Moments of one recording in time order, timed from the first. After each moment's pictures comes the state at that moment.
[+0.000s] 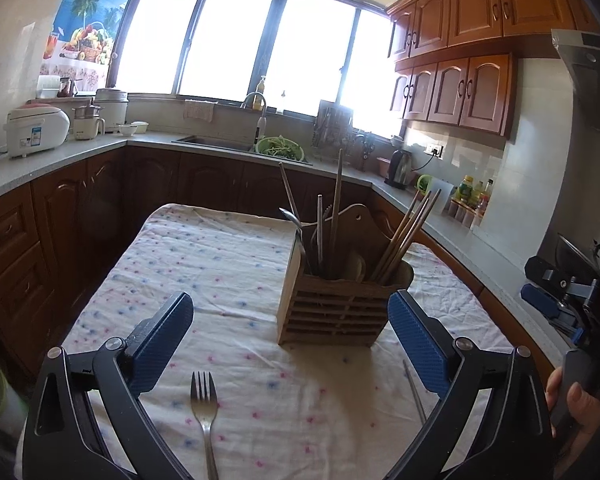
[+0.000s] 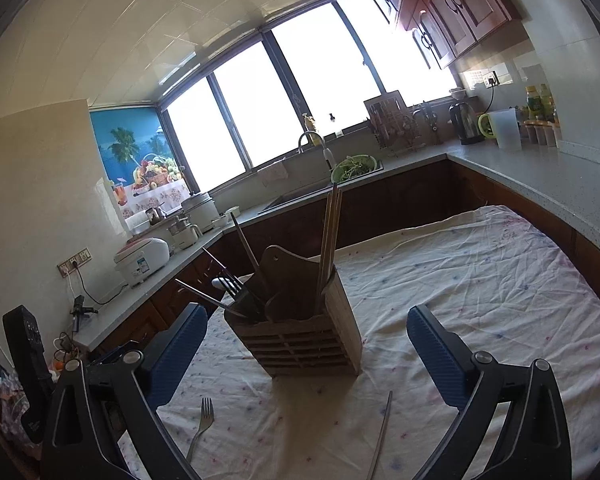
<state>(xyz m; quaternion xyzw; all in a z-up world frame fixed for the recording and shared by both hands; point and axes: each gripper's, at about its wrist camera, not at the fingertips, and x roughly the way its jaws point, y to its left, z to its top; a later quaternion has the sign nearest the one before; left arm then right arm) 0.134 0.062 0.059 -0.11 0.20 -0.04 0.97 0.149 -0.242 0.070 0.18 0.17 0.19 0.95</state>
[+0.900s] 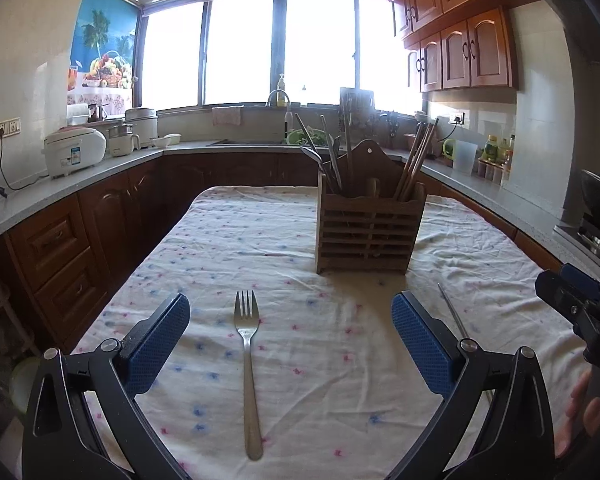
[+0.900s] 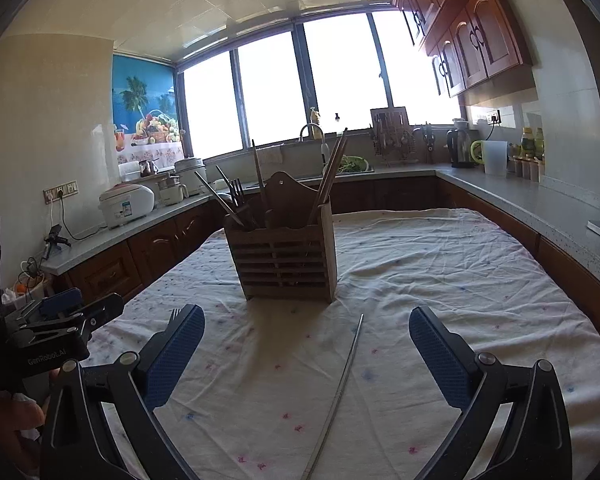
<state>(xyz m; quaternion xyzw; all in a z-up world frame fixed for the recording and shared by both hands) 0.055 0.031 0.000 -0.02 0.20 0.04 0.98 0.064 -0.212 0.005 0.07 0.16 0.16 0.97</state>
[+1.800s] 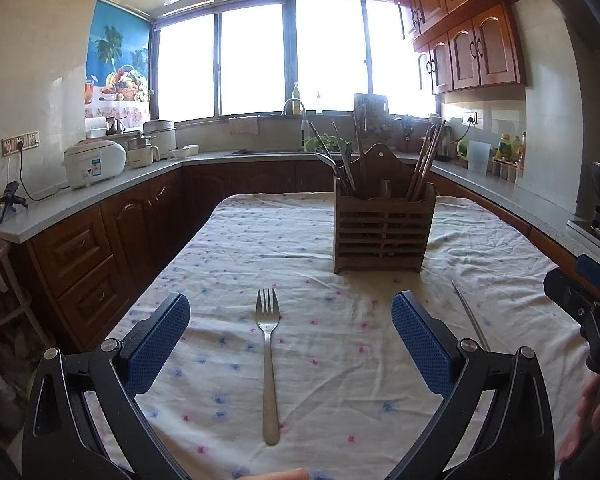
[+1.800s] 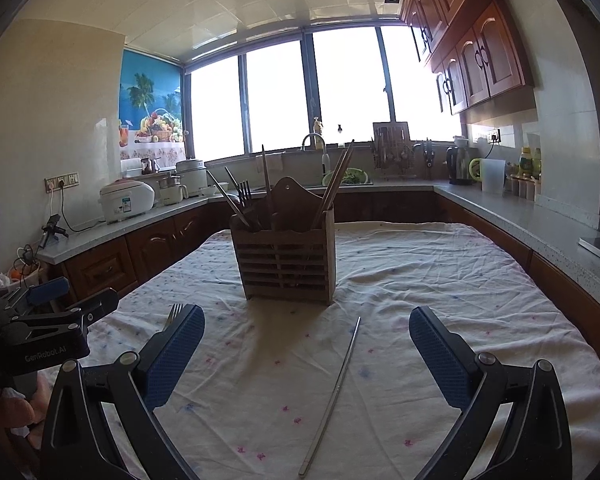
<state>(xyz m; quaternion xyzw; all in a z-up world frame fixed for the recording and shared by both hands) 0.035 0.027 0.001 0.00 0.18 0.08 0.98 0.047 -0.206 0.005 0.04 0.14 0.15 0.98</state>
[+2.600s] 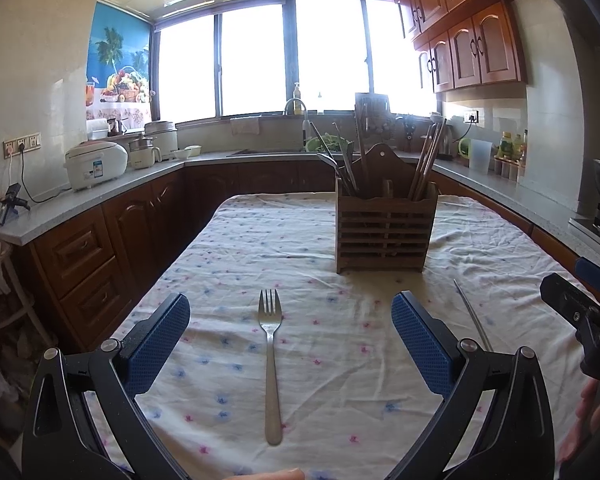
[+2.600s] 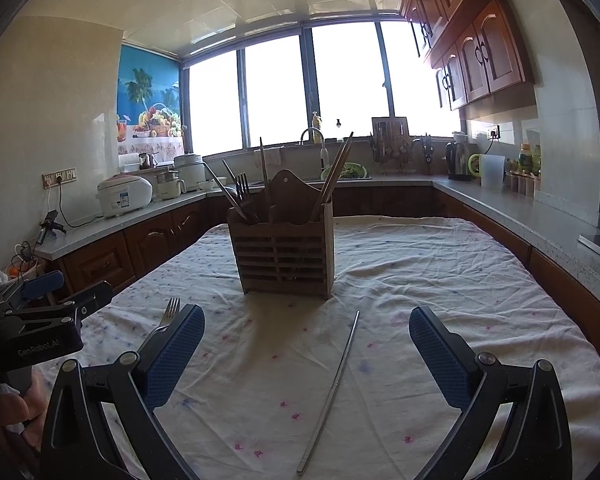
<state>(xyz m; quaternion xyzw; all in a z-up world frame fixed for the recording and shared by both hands) 0.037 0.027 0.002 0.00 0.18 0.08 0.98 0.049 -0.204 0.002 0.04 0.15 0.15 0.98</state>
